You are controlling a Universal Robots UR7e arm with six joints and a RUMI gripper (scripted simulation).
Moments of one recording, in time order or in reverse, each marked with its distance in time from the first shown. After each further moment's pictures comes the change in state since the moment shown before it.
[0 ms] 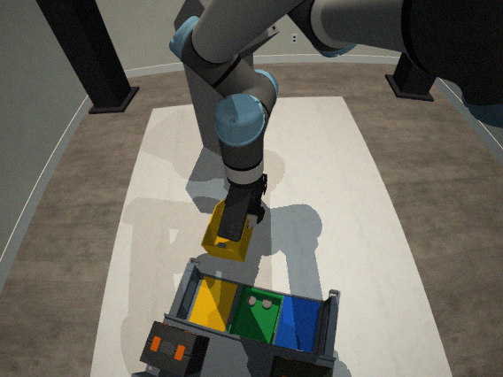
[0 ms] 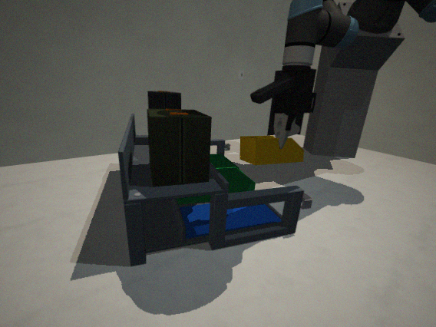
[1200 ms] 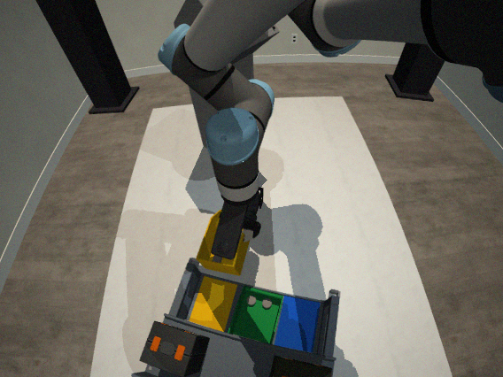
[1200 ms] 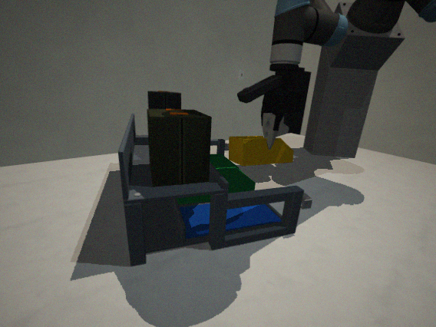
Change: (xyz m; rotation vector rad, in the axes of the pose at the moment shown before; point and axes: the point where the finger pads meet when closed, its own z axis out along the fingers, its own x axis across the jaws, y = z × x) arm -0.001 -0.039 0.000 0.000 0.000 0.000
